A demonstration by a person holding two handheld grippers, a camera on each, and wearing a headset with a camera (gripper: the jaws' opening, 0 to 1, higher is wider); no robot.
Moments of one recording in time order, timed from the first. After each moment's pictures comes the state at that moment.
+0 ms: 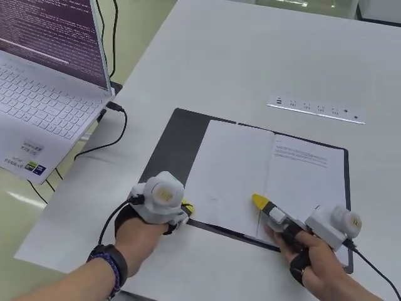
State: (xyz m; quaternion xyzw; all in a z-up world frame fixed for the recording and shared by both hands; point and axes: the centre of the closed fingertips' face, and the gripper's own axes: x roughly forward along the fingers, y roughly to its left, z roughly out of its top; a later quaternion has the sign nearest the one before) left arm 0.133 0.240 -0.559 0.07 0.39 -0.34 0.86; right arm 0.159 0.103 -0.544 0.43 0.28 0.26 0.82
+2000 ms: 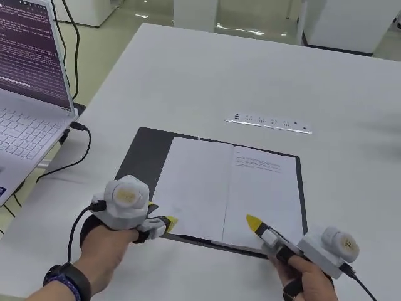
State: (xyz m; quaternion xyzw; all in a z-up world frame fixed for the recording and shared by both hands) left arm 0.125 0.227 -0.502 0.03 0.36 -0.34 0.87; right arm 0.103 0.019 -0.514 0.35 0.27 0.13 0.89
